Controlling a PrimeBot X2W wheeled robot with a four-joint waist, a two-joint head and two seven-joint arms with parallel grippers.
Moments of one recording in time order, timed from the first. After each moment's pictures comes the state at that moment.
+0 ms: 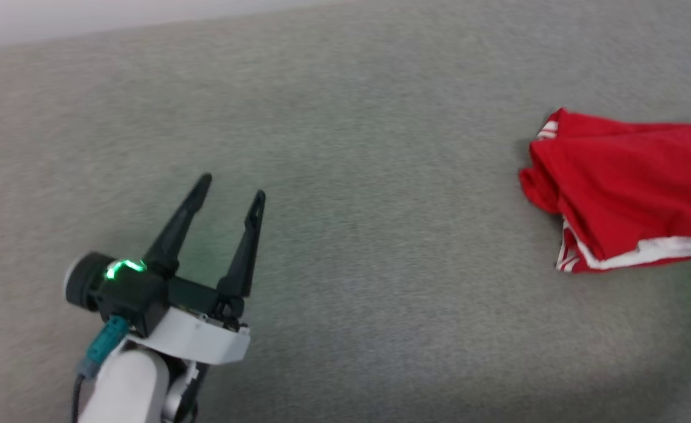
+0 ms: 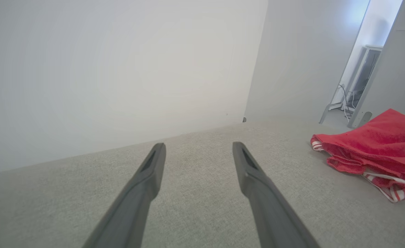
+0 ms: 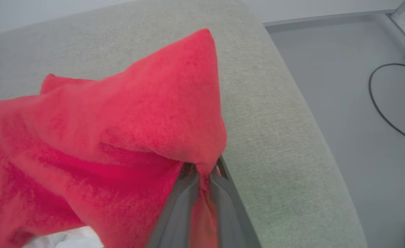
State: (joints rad) left arm -0.26 0.26 -0.20 0.00 -0.24 -0.13 -0.26; right arm -0.53 -0.70 0.20 0.53 0.84 0.13 0.26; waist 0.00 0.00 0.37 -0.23
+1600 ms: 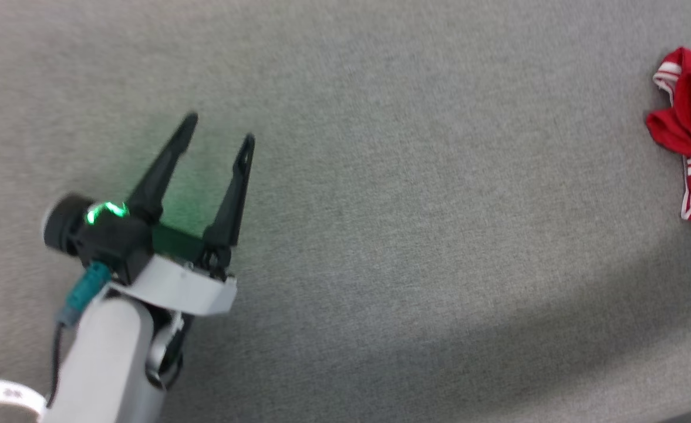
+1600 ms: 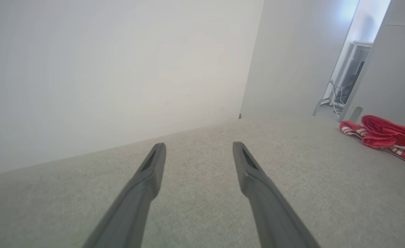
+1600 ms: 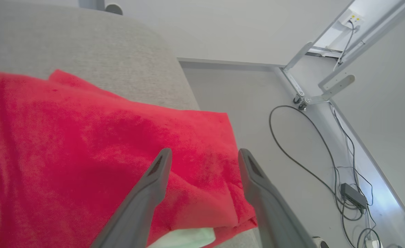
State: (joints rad) left arm -0.44 0.34 -0.24 0.06 -0.28 -0.13 -0.26; right arm -0.99 -0.60 0.31 1.26 0.50 0.13 -0.25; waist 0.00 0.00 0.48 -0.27
